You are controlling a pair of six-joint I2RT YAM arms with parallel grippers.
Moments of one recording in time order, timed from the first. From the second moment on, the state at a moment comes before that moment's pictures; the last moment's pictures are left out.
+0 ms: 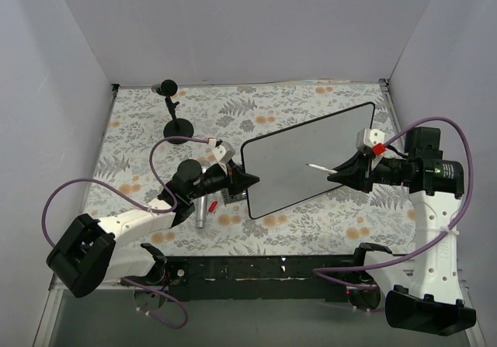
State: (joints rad) left arm -0.70 1.20 0.47 0.71 0.49 -0.33; right arm -0.11 0.93 1.24 -1.36 -1.27 -1.07
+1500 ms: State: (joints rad) left arm -0.69 1.01 0.51 0.40 0.44 -0.46; right arm 0.04 0.96 1.26 -1.19 -1.17 -0.88
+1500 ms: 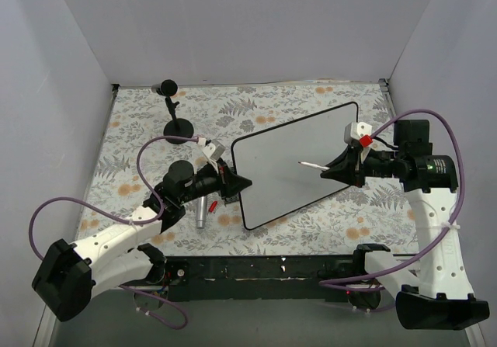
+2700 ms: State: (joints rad) left arm -0.69 0.95 0.48 0.36 0.48 -0.50; right arm 0.05 0.88 1.22 -1.27 -1.15 -0.94
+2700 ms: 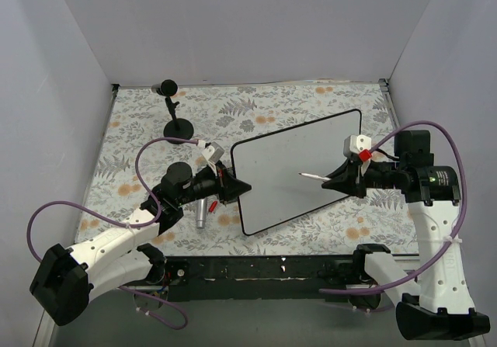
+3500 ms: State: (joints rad) left arm -0.69 1.01 0.47 0.46 0.51 -0.45; right arm 0.24 0.93 1.16 -1.03 -1.11 -0.76
